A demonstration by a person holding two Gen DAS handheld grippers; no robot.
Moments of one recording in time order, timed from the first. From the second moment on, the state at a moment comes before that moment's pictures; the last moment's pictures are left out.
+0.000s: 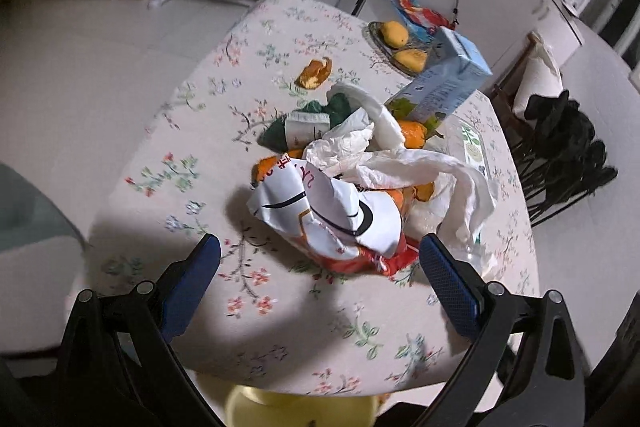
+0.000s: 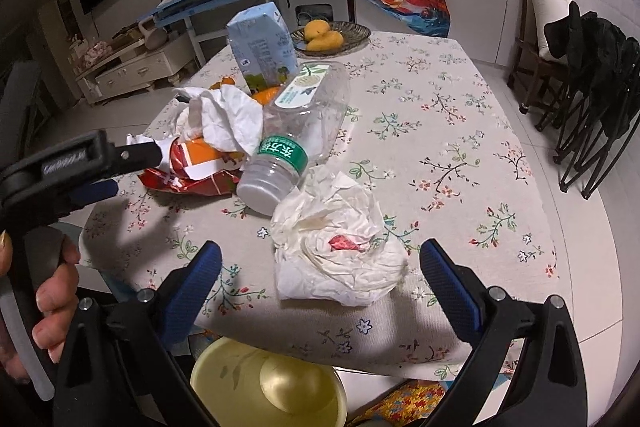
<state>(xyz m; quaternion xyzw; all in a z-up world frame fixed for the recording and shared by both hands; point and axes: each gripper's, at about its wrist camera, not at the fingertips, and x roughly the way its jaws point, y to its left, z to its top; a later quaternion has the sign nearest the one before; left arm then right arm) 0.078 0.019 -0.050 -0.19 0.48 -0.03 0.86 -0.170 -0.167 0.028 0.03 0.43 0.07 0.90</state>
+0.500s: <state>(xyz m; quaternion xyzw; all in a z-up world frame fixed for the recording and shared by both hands) 0.100 0.035 -0.073 -0.29 0.46 -0.06 0.84 -0.166 -0.170 0.021 0.03 0.43 0.06 0.90</state>
